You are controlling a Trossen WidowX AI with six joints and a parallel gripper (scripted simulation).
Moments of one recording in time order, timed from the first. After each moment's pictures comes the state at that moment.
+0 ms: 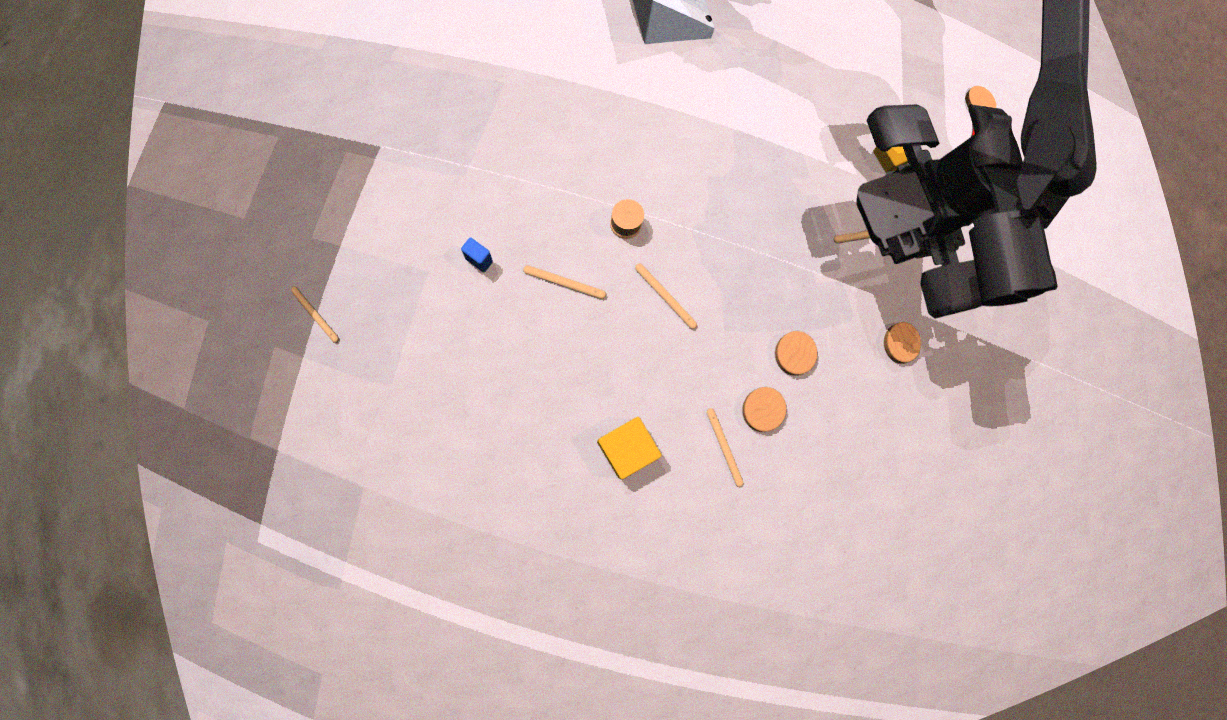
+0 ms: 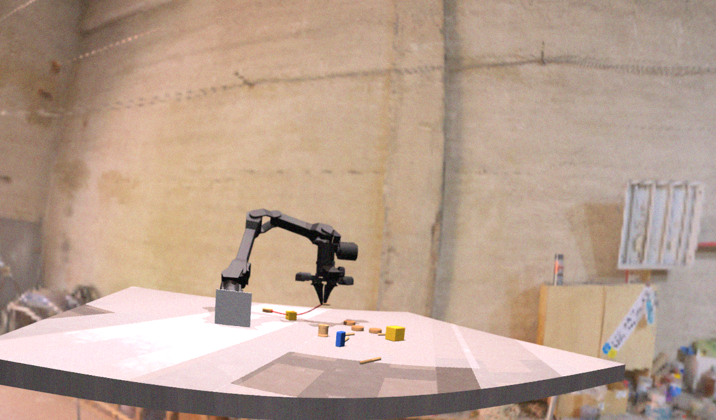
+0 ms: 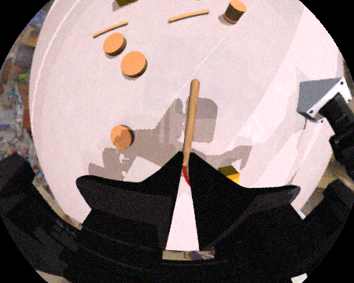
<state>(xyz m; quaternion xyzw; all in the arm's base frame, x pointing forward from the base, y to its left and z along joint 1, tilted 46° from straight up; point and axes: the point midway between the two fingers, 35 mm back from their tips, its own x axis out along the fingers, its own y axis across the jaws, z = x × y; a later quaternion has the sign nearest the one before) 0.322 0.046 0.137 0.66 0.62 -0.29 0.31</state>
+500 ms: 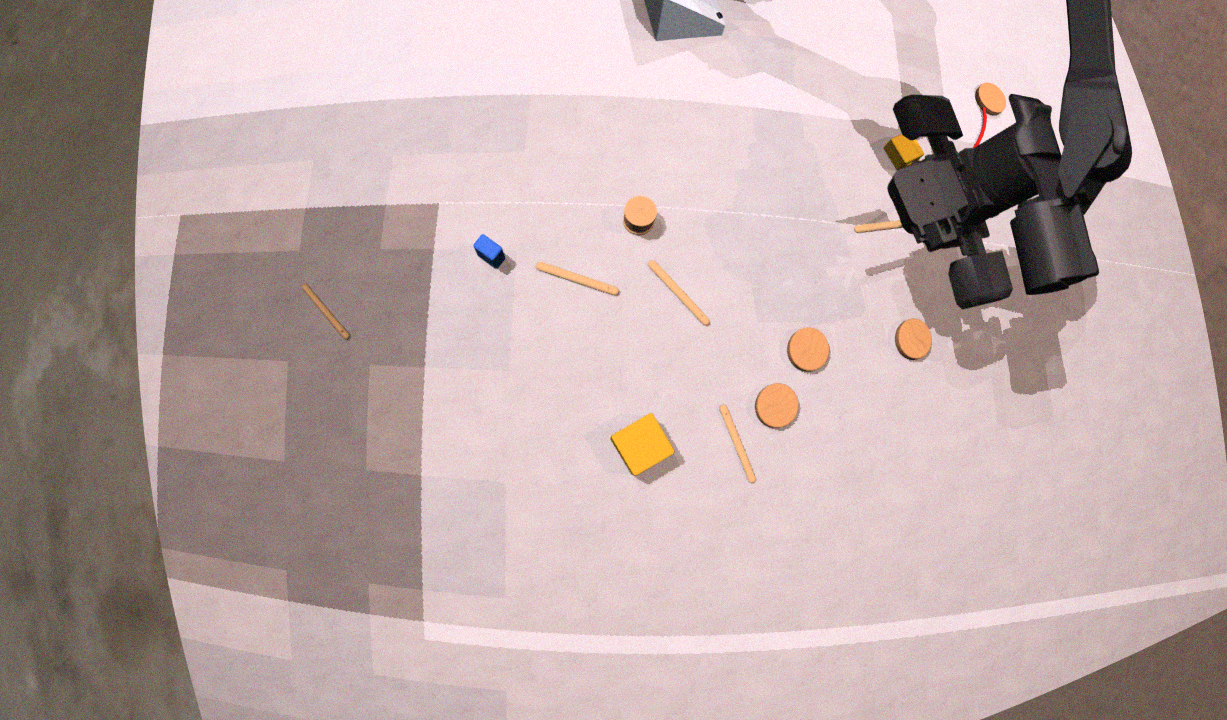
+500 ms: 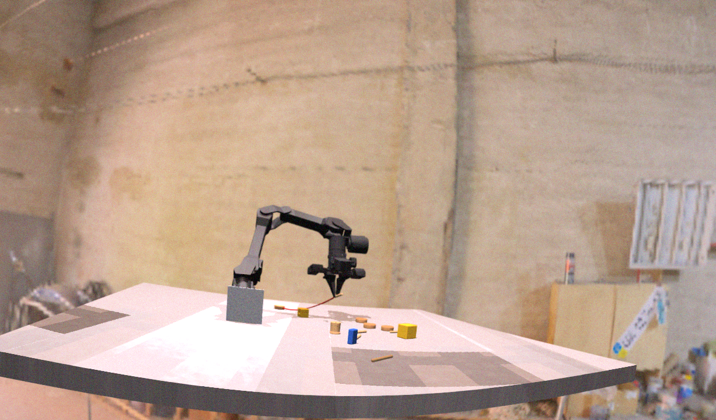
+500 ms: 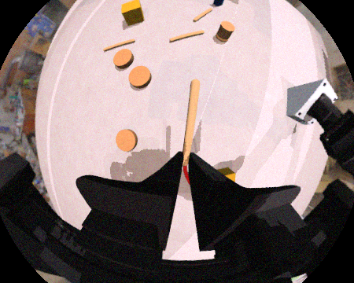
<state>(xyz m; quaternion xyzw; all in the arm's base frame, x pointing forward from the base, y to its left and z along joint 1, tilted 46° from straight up) 0.321 0.038 0.151 0.64 0.59 -0.33 0.35</state>
